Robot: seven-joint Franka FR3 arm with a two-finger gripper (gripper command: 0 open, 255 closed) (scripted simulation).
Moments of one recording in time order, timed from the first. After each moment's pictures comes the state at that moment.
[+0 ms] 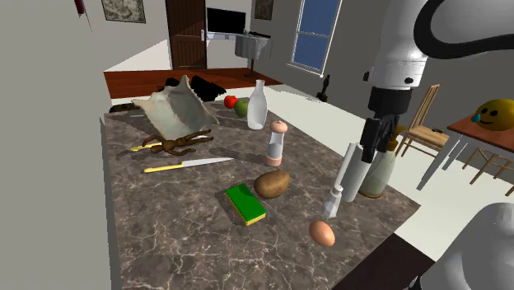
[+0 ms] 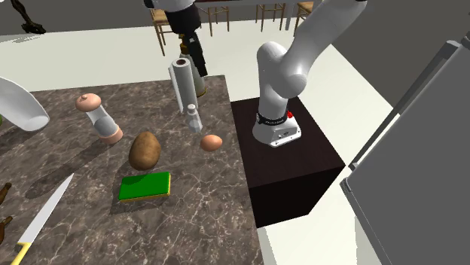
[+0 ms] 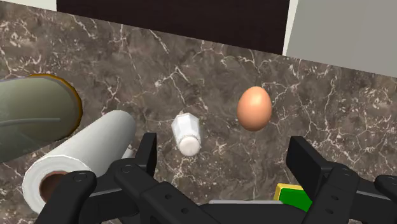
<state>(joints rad) 0.01 -0.77 0.04 -2.40 0.08 1.46 -0.01</state>
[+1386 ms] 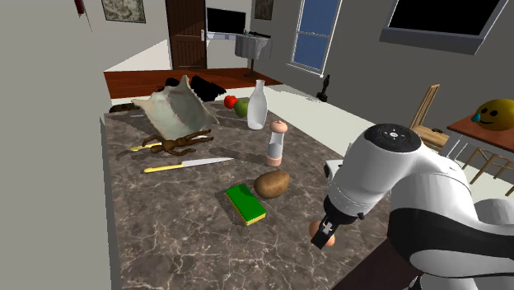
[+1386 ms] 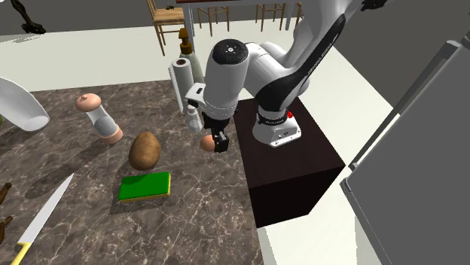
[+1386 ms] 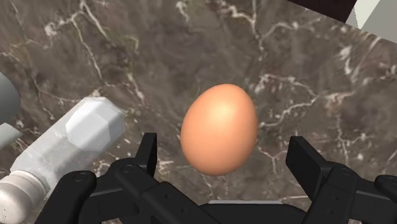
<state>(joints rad) 0.17 -0.81 0.53 -2.95 0.18 2.25 0.26</state>
